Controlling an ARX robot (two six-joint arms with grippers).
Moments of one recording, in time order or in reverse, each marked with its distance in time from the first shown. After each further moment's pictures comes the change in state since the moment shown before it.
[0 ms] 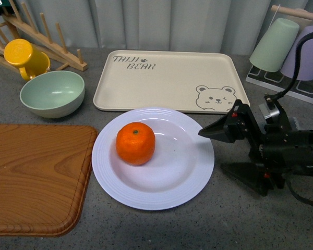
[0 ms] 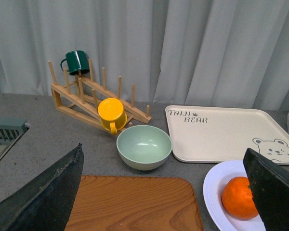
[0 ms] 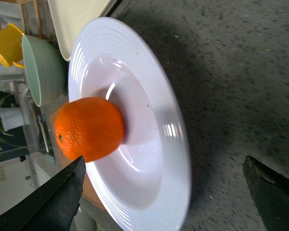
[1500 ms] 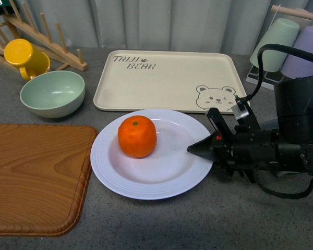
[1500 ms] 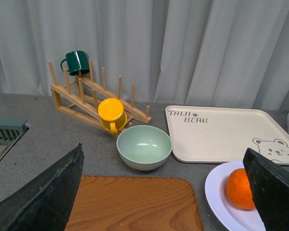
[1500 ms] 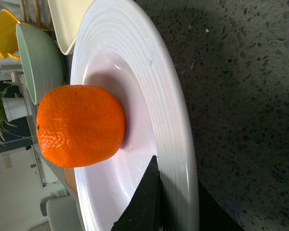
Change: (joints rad) left arm 0.000 0.000 0.000 0.000 0.000 0.000; right arm 0.060 0.108 0.075 0.072 0.006 0.018
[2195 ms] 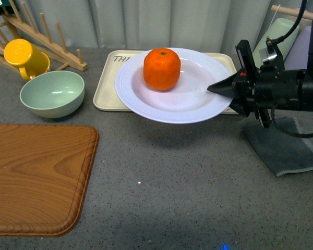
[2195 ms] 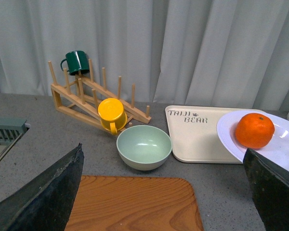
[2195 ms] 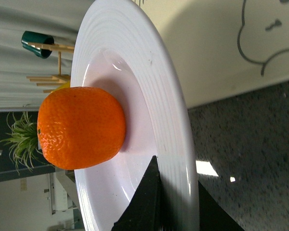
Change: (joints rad) left arm 0.000 0.000 0.000 0.000 0.000 0.000; right arm -0.096 -0.041 0.248 -0.097 -0.010 0.034
